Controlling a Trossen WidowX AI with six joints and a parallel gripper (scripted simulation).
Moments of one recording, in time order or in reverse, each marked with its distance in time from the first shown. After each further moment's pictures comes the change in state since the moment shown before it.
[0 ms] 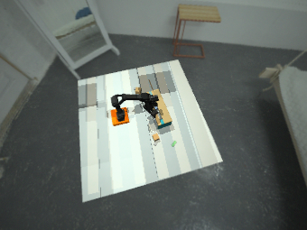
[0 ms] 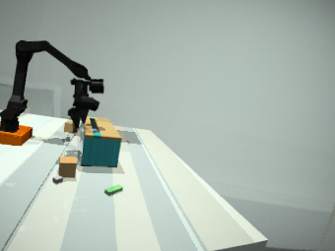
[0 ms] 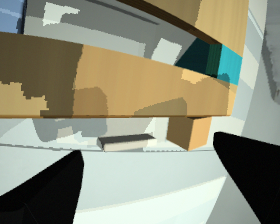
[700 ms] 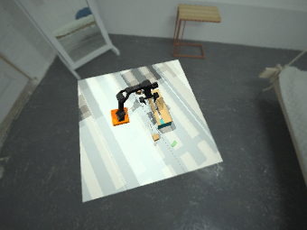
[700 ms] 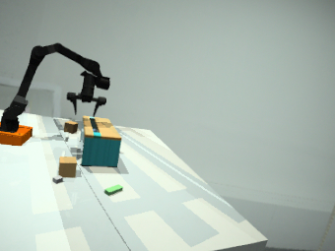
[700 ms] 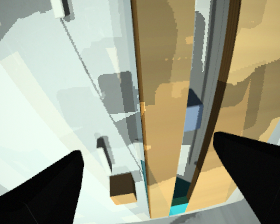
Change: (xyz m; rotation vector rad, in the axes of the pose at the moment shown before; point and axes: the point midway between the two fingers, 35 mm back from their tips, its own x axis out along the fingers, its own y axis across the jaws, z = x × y) arm -0.077 0.078 0.051 -1.282 -0.078 0.191
